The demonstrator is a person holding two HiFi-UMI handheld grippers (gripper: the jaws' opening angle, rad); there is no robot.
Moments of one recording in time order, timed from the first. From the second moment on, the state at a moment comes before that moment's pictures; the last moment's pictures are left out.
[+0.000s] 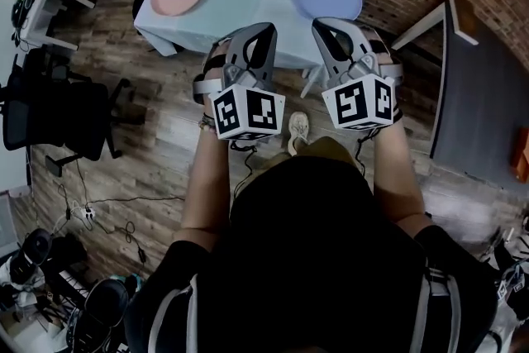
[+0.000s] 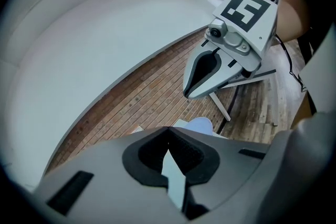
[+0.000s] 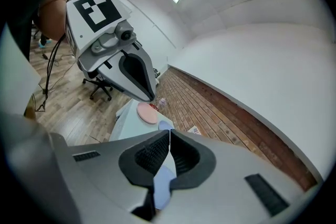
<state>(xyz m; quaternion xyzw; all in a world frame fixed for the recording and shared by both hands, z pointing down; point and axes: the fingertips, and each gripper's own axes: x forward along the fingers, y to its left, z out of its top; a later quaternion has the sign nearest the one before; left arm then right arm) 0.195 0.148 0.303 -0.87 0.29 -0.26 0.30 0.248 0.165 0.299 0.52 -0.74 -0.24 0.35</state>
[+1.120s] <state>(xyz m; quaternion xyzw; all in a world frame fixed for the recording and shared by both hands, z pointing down) 0.296 0.061 0.331 -0.88 0.25 -0.29 0.29 0.343 0.073 0.325 0.53 -0.75 -0.20 0.34</state>
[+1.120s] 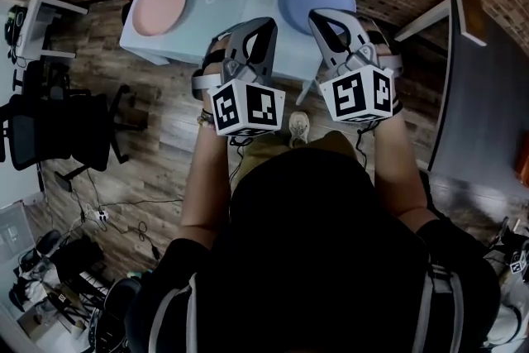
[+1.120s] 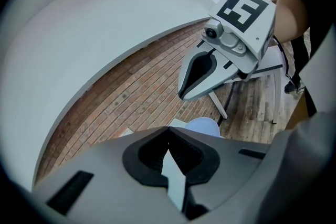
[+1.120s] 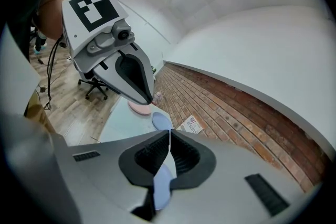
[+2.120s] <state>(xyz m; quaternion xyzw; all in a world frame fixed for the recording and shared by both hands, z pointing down) 0.306 0.050 0.352 -0.88 0.25 -0.30 0.27 0.362 0.046 0.432 0.46 -0.77 -0.12 0.43</state>
